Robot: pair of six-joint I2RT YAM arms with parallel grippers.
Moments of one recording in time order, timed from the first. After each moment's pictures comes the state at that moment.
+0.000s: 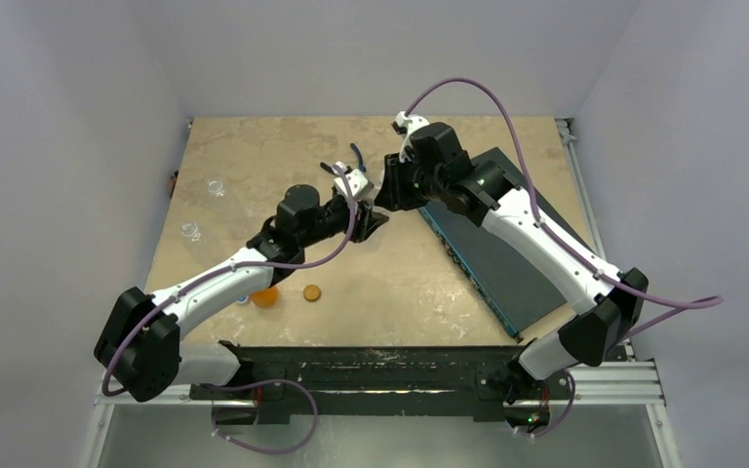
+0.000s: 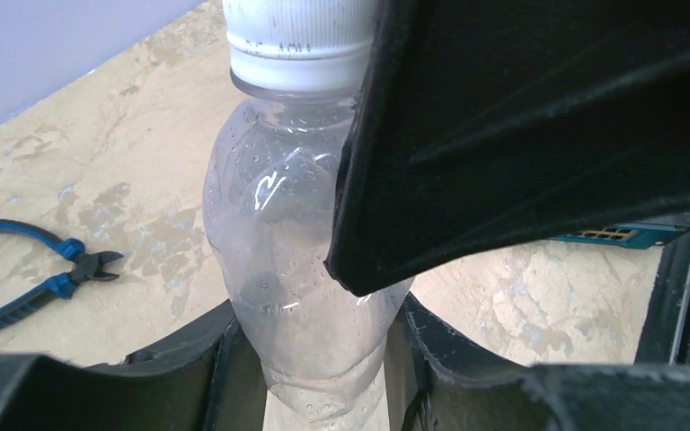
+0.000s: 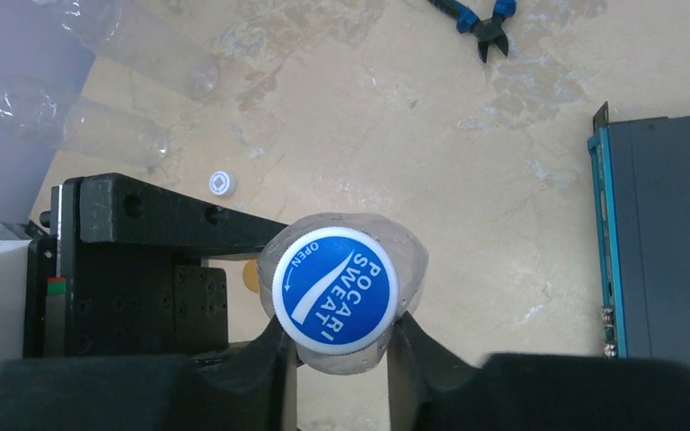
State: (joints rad) left arm -0.66 1.31 0.82 0.32 0.32 0.02; right arm 0.70 1.52 1.60 -0.74 -0.03 0.39
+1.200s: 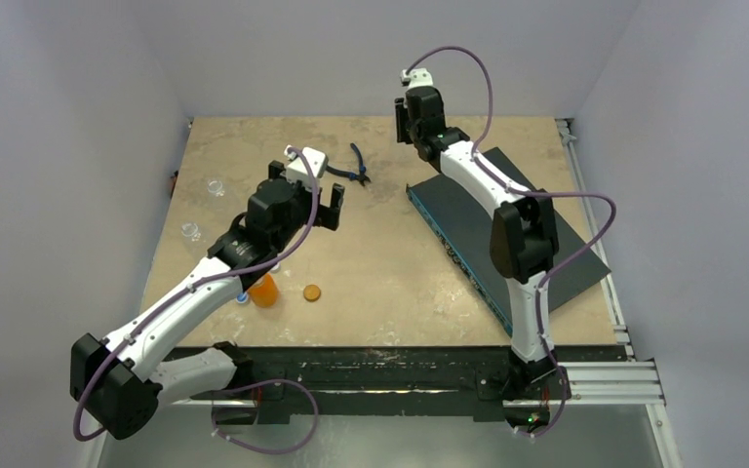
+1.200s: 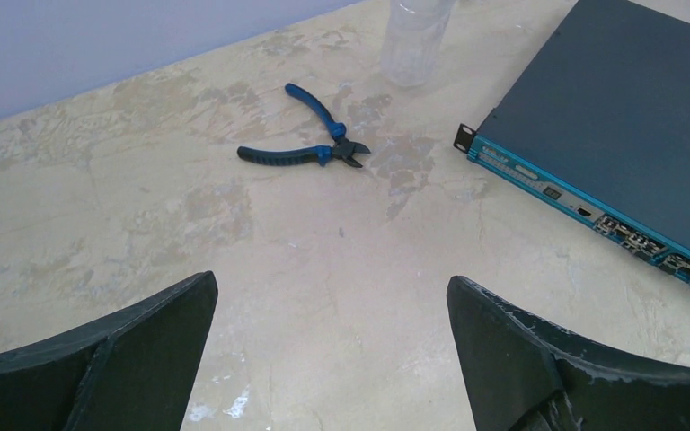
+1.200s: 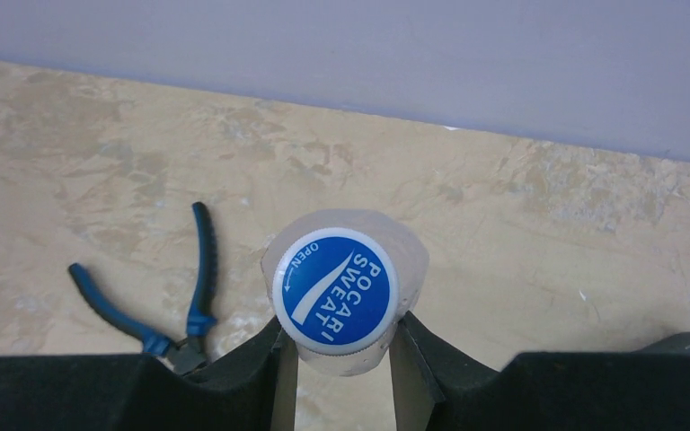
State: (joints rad) left arm -0.60 1.11 0.92 -0.09 -0.24 -0.02; right arm 0.46 2.11 1.90 -0.22 0.27 0.13
